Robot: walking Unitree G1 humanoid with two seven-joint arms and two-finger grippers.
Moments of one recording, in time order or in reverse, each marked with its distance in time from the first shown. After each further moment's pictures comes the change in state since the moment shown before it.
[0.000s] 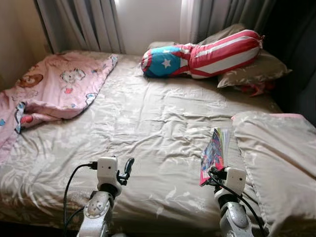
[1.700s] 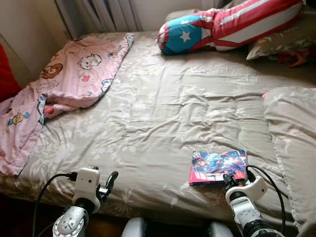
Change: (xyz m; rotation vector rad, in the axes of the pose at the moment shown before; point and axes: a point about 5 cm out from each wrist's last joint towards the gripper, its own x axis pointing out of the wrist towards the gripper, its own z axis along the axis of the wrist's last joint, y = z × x) left arm -0.046 0.018 0.016 0.132 0.070 -0.093; right arm 0.020 -0.060 -0.013 0.864 0.195 -0.253
